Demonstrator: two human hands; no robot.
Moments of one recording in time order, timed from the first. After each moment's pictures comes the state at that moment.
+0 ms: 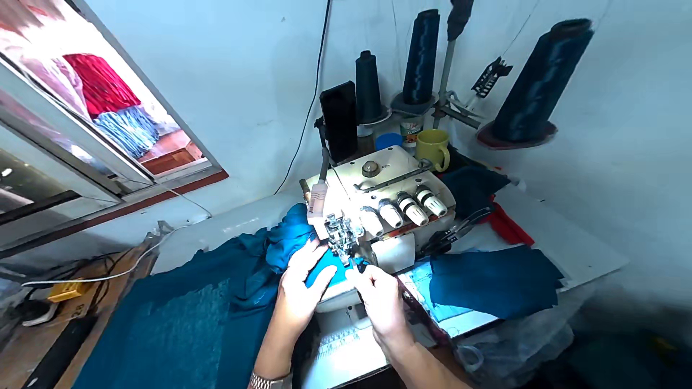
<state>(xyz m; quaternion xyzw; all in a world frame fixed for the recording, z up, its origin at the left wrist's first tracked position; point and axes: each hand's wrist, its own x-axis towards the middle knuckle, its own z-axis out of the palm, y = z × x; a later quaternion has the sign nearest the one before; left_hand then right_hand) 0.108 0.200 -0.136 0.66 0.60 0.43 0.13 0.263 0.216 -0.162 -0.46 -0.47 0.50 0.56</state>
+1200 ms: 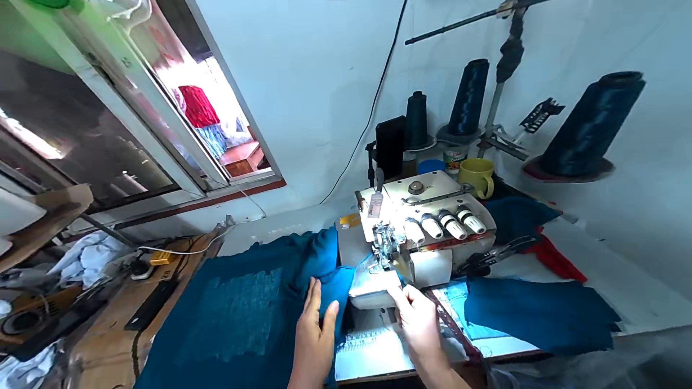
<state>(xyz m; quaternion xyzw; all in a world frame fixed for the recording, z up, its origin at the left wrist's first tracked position) 0.103 0.105 -0.148 0.54 0.69 0.47 0.08 0.263 0.192 -0.175 -0.47 -0.50 0.49 0.54</state>
